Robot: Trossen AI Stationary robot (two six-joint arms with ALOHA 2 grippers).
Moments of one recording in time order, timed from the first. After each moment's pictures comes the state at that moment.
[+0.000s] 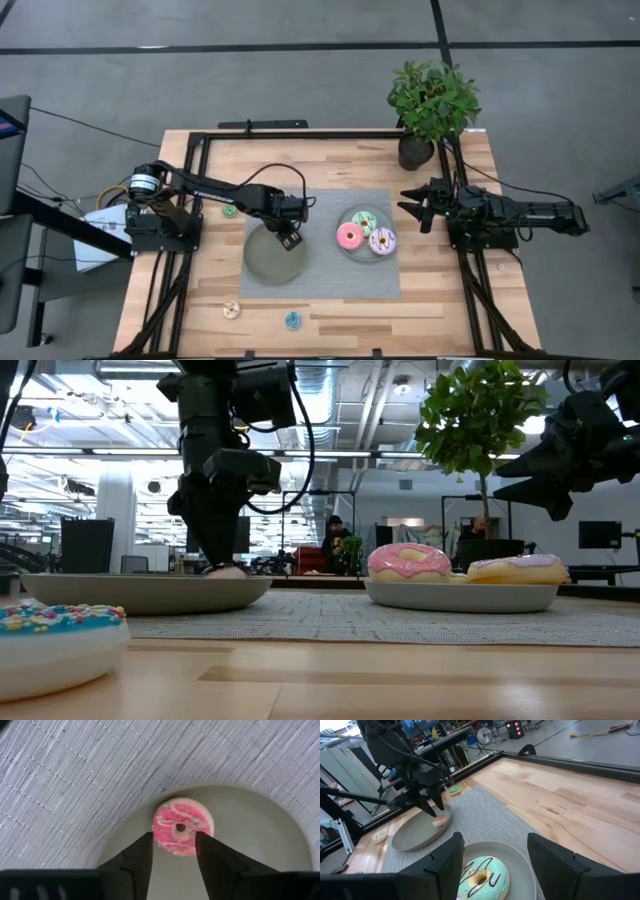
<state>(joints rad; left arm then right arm) 0.00 1.71 1.11 -0.75 -0.03 -0.66 -0.05 0.10 0.08 -0.18 0.21 0.41</state>
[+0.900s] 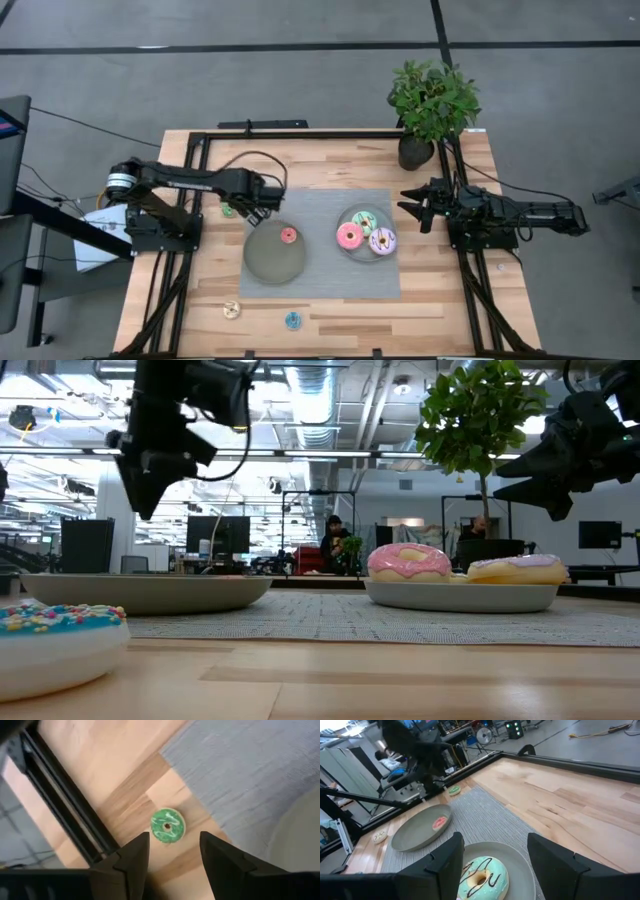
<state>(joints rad) 0.08 1.53 1.12 -1.40 -0.34 -0.83 -0.05 0.10 0.08 -0.18 0.21 0.41</state>
